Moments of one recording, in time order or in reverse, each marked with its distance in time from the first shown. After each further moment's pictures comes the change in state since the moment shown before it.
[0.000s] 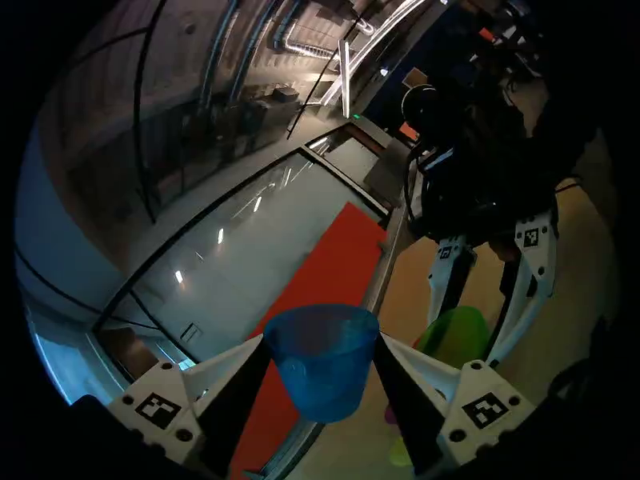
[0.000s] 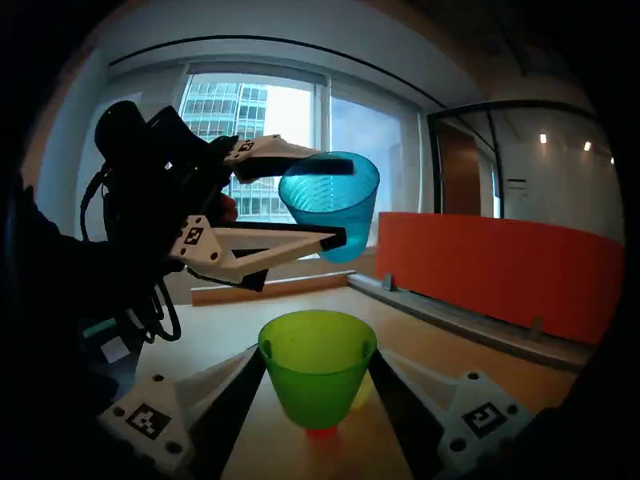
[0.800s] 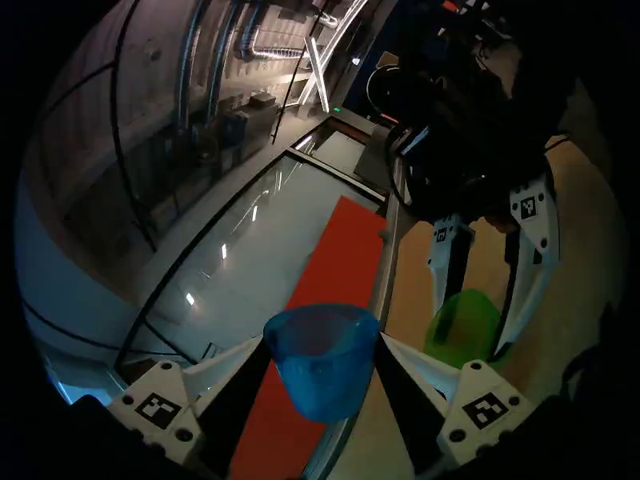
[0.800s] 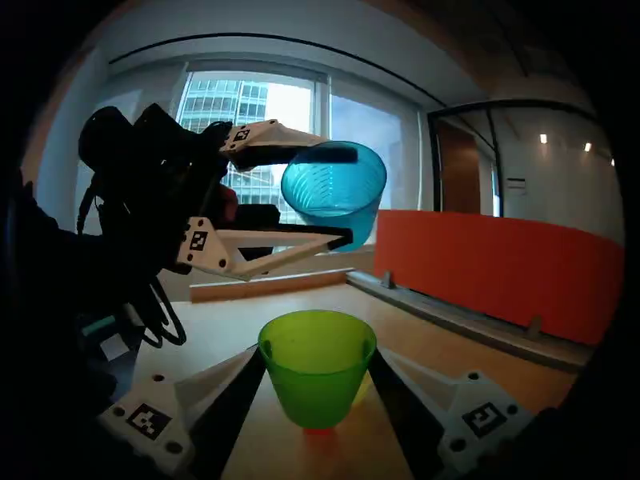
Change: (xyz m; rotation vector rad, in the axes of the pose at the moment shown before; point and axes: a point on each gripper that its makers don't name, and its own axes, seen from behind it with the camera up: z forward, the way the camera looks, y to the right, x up) left arm 0.005 0.000 0.010 0.009 -0.006 0.172; right arm -0.004 0.004 -0.001 -0.004 -0.010 -0.007
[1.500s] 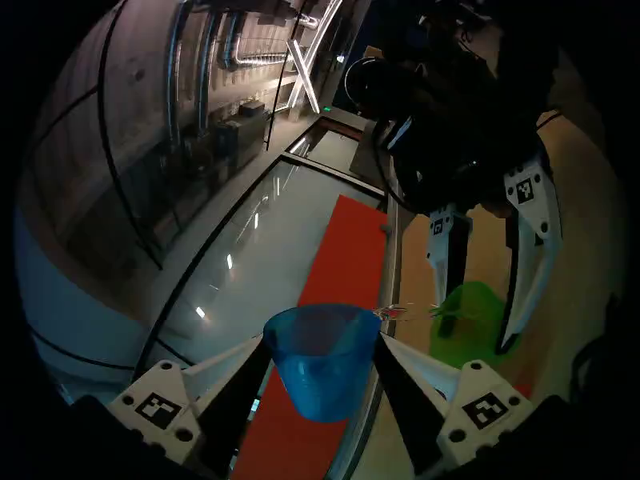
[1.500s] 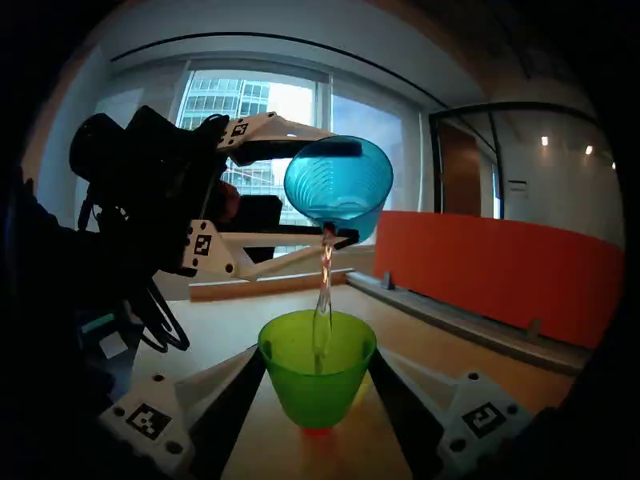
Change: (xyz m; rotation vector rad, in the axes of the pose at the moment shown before) left arm 0.007 -0.002 0.003 0.016 0.004 0.102; right arm 0.001 0.001 0.001 -0.001 -0.001 -0.010
